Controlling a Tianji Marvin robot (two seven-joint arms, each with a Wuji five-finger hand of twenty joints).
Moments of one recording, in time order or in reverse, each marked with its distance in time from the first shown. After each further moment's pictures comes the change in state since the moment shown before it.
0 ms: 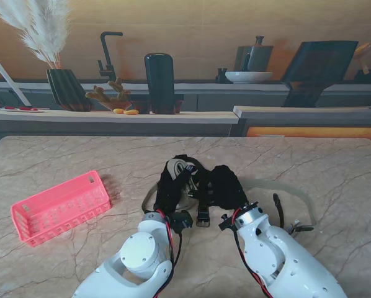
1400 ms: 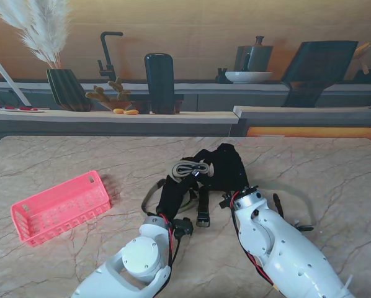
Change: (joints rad) left arm -0.023 0.018 0.033 0.069 0.155 -0.032 -0.033; right arm 0.149 -0.026 -0.054 0.139 -0.105 0.032 -0.181; left_hand -0.531 -0.200 0.397 0.019 0.007 0.000 -0.204 0.013 -0.195 0.007 -0.047 -0.094 -0.016 -0.127 0.411 0.418 -0.058 -0.077 0.348 0.196; right_hand -0.060 -0.148 0.058 -0.029 -0.038 -0.243 0.054 -0.040 0.009 -0.019 0.029 -0.040 -0.017 -0.028 0.011 -0.011 -0.026 -0.027 -0.023 0.020
